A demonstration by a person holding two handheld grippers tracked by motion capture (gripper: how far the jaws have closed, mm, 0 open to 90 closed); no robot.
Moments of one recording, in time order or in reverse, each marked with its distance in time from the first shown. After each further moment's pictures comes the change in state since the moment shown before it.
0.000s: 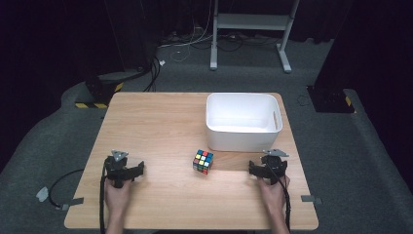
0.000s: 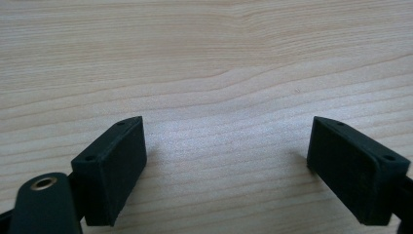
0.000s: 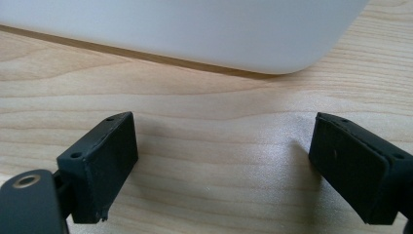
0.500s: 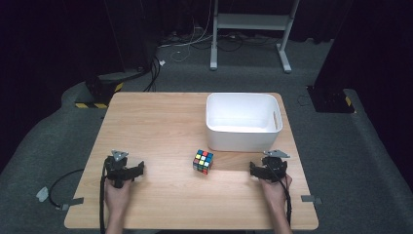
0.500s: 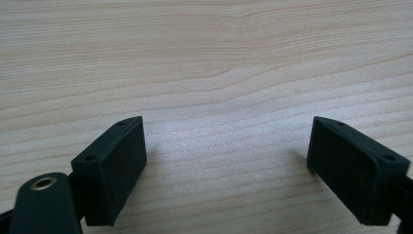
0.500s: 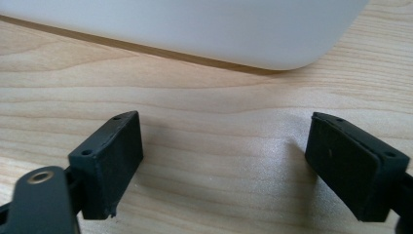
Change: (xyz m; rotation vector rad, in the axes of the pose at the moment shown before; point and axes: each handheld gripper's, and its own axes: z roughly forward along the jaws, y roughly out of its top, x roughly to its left) left arm 0.000 0.000 0.000 0.002 0.001 0.003; right arm -0.001 -0.003 -0.004 -0.002 0.023 -0.017
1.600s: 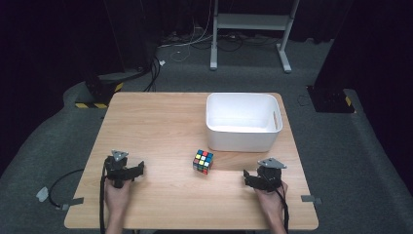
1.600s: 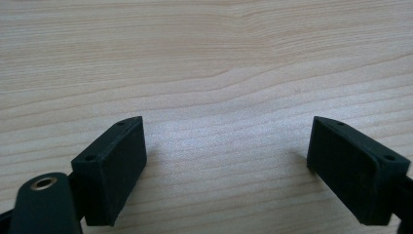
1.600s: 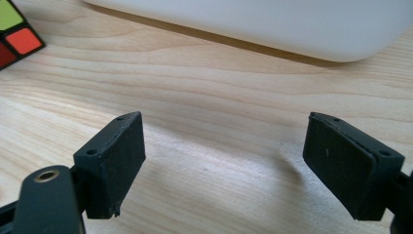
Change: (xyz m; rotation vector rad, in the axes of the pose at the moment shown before) left arm 0.000 0.000 0.000 0.000 0.000 0.001; right arm 0.027 -0.017 -0.024 -0.050 0.089 -0.052
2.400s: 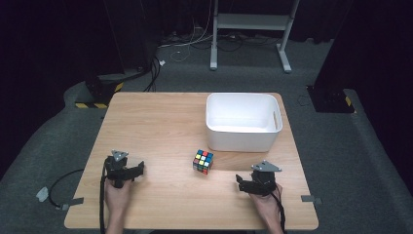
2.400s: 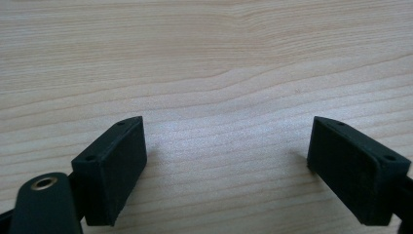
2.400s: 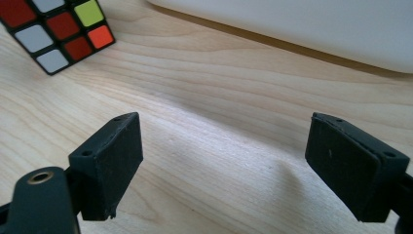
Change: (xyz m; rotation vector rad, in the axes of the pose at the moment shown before) left arm 0.000 0.000 0.000 -0.002 0.001 -0.003; right arm 0.019 -0.001 -0.006 -0.013 0.116 -0.058
